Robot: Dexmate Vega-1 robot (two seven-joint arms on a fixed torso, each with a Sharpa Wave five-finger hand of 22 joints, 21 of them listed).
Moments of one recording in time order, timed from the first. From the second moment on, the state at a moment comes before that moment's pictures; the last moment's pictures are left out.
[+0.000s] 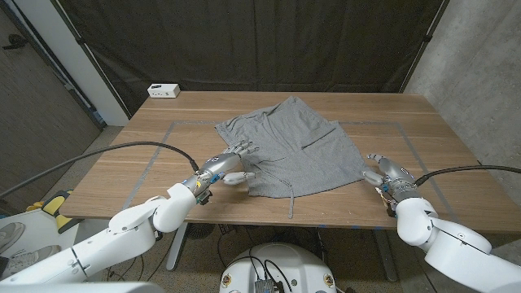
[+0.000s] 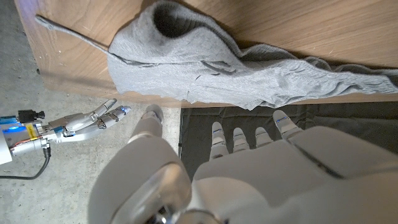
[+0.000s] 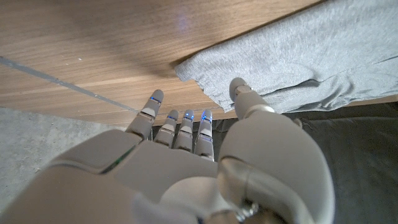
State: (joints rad) left arm 1.25 1.00 0.45 -2.07 0.47 0.05 0.22; left_hand 0.39 0.01 0.48 -0.17 0.20 0.09 -0.05 0.22 0.18 -0.13 -0.02 0.23 0.19 -0.17 0.11 0.19 0.17 -0.17 0.19 0.34 0.20; right arm -1.51 -0.99 -0.27 -2.36 -0.05 -0.85 -0.53; right_hand 0.84 0.09 0.49 -0.19 0.20 0.28 -0.05 0.22 0.18 0.21 0.01 0.21 0.19 0.13 -0.01 0.21 0.18 0.28 0.10 0.22 0.17
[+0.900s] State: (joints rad) left arm 1.18 1.05 0.50 -2.11 0.60 0.06 0.08; left_hand 0.59 -0.14 0.41 -0.17 0.29 0.22 -0.09 0.25 0.19 -0.11 -0.02 0.23 0.19 -0.17 0.12 0.19 0.17 -0.18 0.20 0.32 0.20; right arm -1.34 -1.01 -0.51 -2.33 -0.14 -1.06 -0.55; right_hand 1.00 0.05 0.49 -0.19 0.22 0.33 -0.10 0.21 0.18 0.20 -0.04 0.20 0.19 0.14 -0.04 0.20 0.18 0.29 0.06 0.22 0.18
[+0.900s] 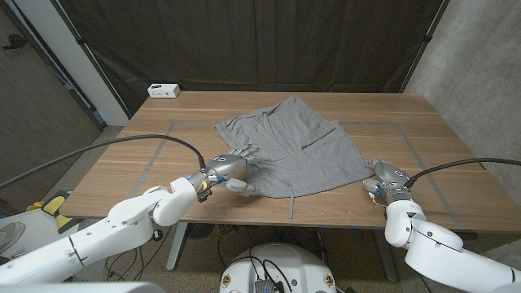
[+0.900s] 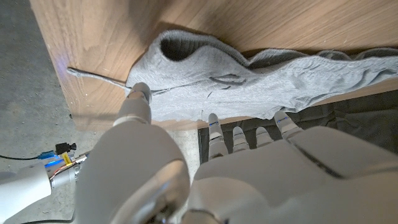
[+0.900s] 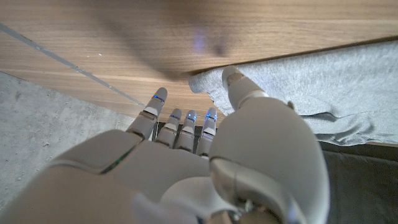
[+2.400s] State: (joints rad) left arm 1.15 1.03 0.55 -2.11 0.83 0.11 0.00; left_hand 0.95 0.17 0.46 -0.16 0.19 0.89 0.02 0.35 0.20 0.24 -0.05 0.26 0.19 -0.01 0.06 0.20 0.17 -0.07 0.21 0.31 0.20; right arm -1.22 -0.98 -0.62 -2.23 -0.18 -1.06 -0.57; right_hand 1.11 0.09 0.37 -0.15 0.22 0.70 -0.13 0.29 0.19 0.30 -0.09 0.22 0.19 0.18 -0.04 0.23 0.19 0.34 0.02 0.23 0.18
